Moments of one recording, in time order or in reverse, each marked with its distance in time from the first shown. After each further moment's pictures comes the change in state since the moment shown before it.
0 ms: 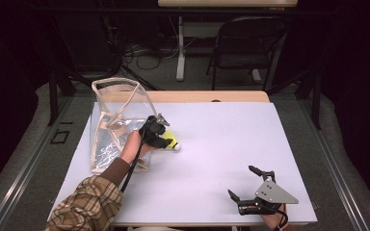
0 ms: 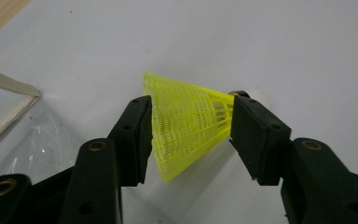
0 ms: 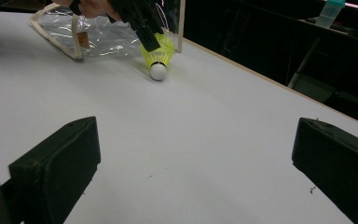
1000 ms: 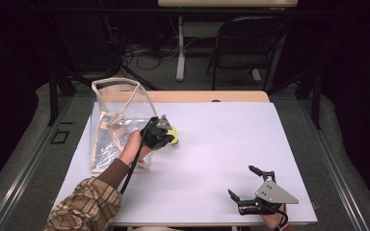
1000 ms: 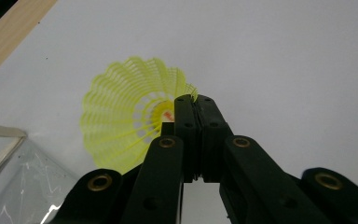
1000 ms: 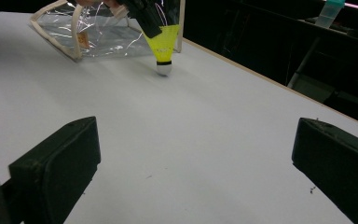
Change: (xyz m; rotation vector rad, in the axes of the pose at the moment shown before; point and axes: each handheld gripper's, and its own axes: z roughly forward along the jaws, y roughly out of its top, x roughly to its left) left arm -0.019 0.008 -0.024 -0.061 -0.072 0.139; right arm 0.000 0.000 0.000 0.000 -0.001 -0.001
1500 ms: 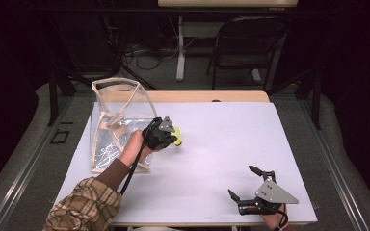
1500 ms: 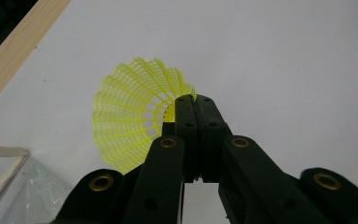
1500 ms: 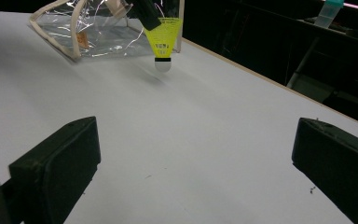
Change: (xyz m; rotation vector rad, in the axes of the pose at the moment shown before) left arm -0.013 0.011 -0.012 -0.020 -0.005 0.062; right arm 0.000 0.000 0.000 0.000 -0.003 0.000
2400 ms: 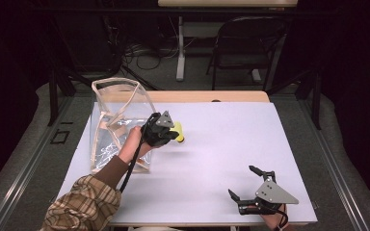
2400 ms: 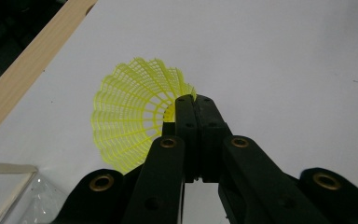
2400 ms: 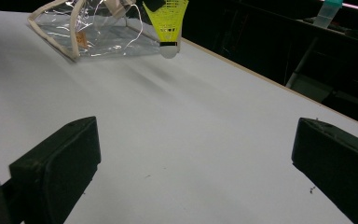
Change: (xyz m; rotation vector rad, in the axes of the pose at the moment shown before) left arm 0.002 0.012 -0.018 -0.057 -0.016 0.004; right arm 0.000 0.000 0.000 0.001 -0.004 -0.001
